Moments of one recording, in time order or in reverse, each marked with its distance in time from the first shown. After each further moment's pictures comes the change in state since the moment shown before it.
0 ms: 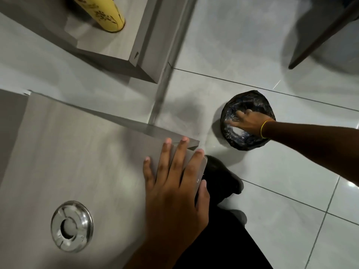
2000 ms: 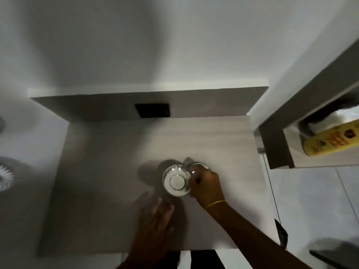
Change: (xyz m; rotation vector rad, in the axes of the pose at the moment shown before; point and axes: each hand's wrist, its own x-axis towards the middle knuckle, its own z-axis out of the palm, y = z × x) left_hand -0.263 -0.052 -0.038 -0.165 0.286 -1.003; right_hand -0.150 -0.323 -0.495 1.005 0.335 -0.350
